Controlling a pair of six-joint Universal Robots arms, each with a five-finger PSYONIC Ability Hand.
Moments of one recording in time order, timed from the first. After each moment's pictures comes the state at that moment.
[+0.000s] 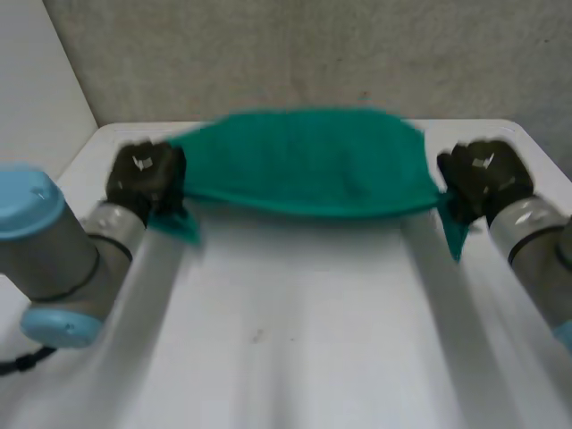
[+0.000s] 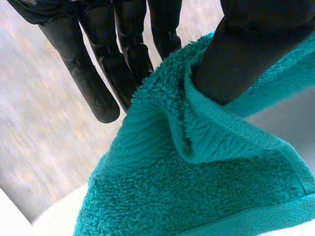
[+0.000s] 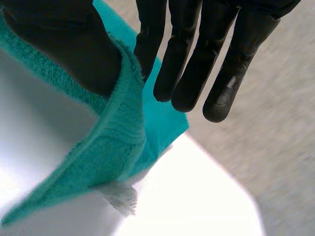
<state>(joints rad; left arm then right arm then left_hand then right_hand) 4.37 -1.96 -1.66 3.60 -1.51 3.37 1.84 -1.33 1.66 -0.18 1.48 2.70 1.13 1.20 1.19 1.20 0.96 0.98 1.18 1.18 1.19 1.00</state>
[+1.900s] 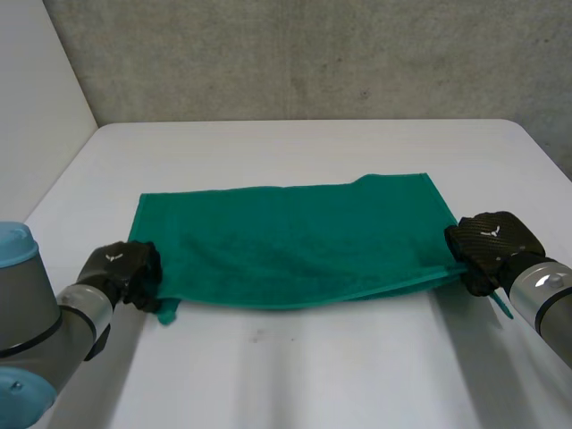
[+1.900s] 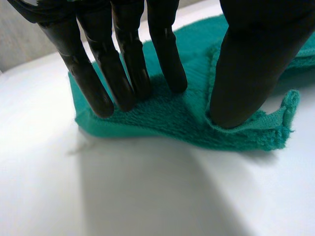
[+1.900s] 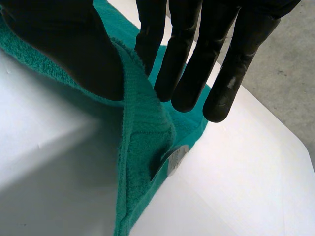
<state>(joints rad) 4.51 -1.90 -1.92 3.38 -1.50 3.29 1.73 -1.42 1.87 -0.06 1.38 2.60 0.79 0.79 0.79 0.79 0.61 0.98 1.18 1.18 1.19 1.00</state>
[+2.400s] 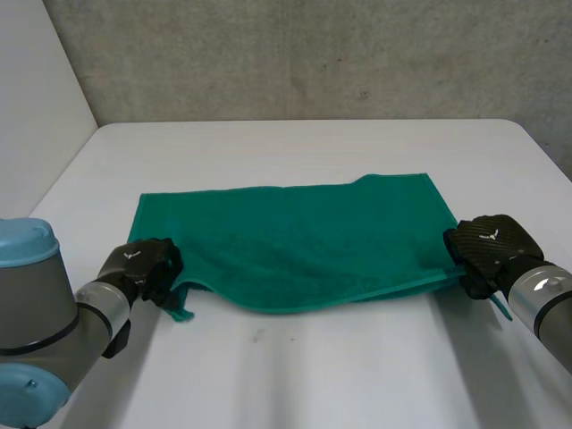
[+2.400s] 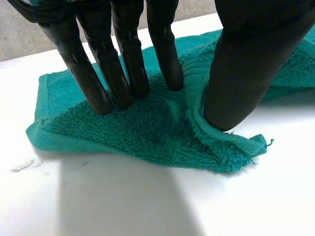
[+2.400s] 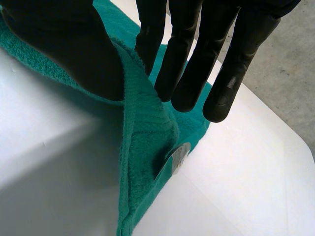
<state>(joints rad) 4.45 -1.93 -1.87 3.36 -1.49 3.18 1.74 -1.42 1.89 -0.07 1.38 2.60 0.74 0.73 0.73 0.73 0.55 0.98 1.18 1.18 1.19 1.00</state>
